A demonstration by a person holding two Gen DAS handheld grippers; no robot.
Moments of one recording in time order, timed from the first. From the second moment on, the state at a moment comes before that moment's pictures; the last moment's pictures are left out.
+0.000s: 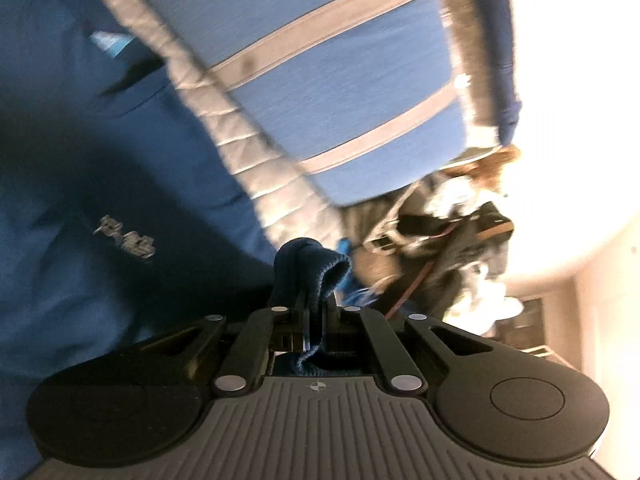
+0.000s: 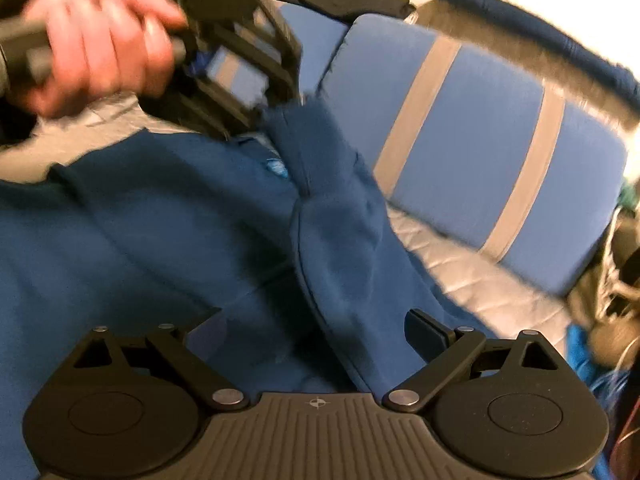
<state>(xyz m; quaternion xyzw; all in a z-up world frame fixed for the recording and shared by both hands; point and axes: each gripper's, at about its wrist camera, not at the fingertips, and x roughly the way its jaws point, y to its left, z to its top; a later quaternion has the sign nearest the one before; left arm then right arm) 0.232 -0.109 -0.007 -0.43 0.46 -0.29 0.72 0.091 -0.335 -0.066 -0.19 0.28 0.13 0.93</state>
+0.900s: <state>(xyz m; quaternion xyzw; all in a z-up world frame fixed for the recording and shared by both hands) 0.208 0.050 0.060 -0.44 0.35 -0.25 0.79 0.145 -0.407 -0.109 -0.13 0.31 -0.01 0.94</state>
